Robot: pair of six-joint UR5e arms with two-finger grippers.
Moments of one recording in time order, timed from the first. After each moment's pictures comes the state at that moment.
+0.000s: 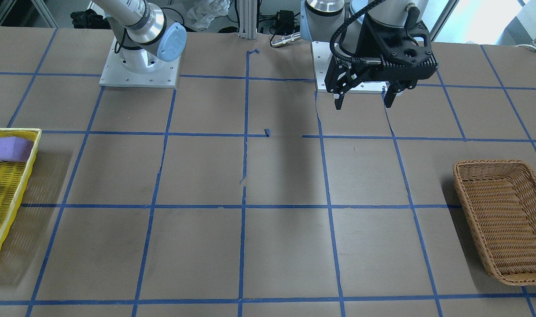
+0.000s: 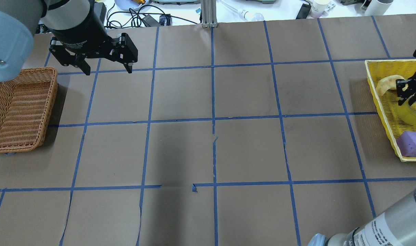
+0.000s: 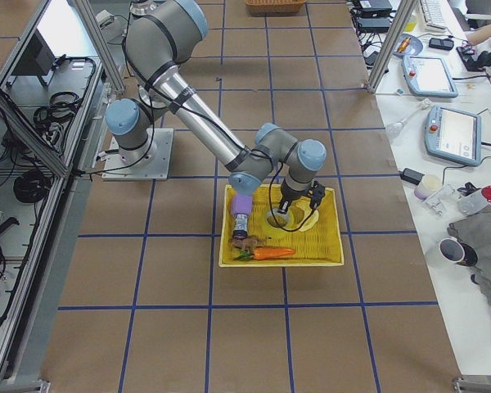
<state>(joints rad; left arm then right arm) -1.65 -1.56 -1.50 -1.55 1.64 -0.13 0.95 -1.11 1.61 -2.02 -1.69 -0.27</state>
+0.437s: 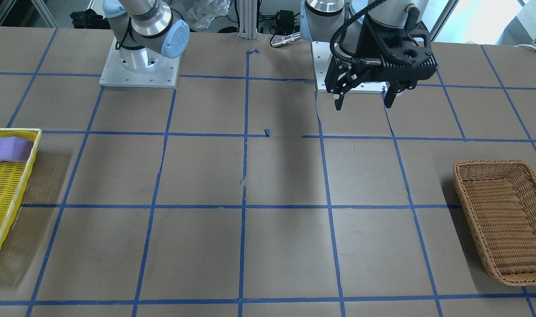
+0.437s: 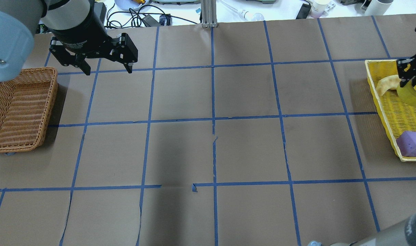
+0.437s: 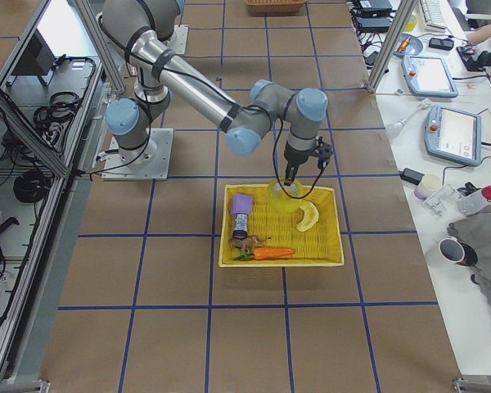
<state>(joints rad) -1.65 -1.56 -1.50 -1.55 1.64 -0.13 1.11 -1.29 1.60 -1.92 -1.70 -0.22</state>
